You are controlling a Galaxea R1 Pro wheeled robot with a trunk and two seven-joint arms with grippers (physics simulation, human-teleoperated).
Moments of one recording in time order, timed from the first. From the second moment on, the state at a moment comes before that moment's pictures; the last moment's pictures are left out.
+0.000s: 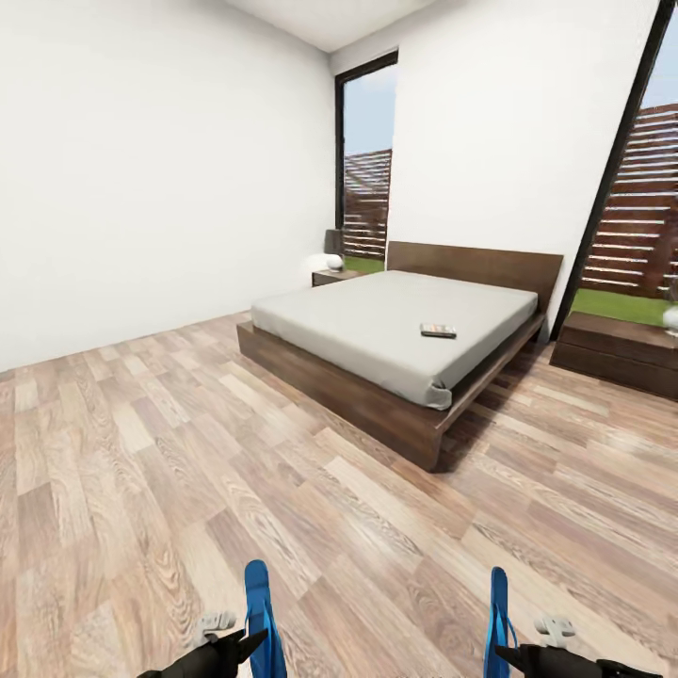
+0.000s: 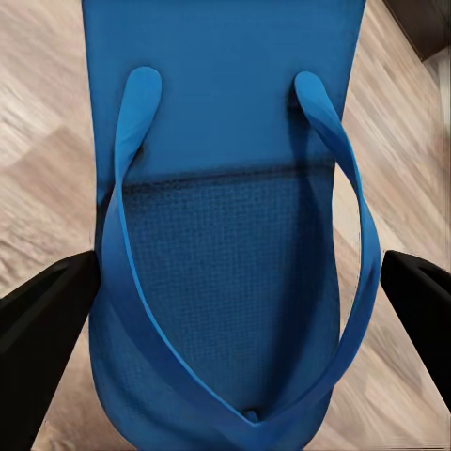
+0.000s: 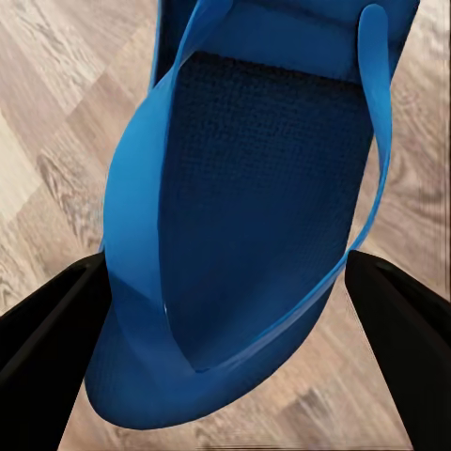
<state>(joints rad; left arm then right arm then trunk) -0.47 0.11 0.30 -0.08 0.03 -0.14 -0.89 -0.46 -0.33 -0.14 -0.17 -0.04 0.09 0.77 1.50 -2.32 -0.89</state>
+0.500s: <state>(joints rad) -0.47 0.11 0.30 -0.08 0.03 -0.14 -0.89 -0.46 -0.33 -0.14 -0.17 -0.04 0.09 0.77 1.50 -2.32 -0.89</state>
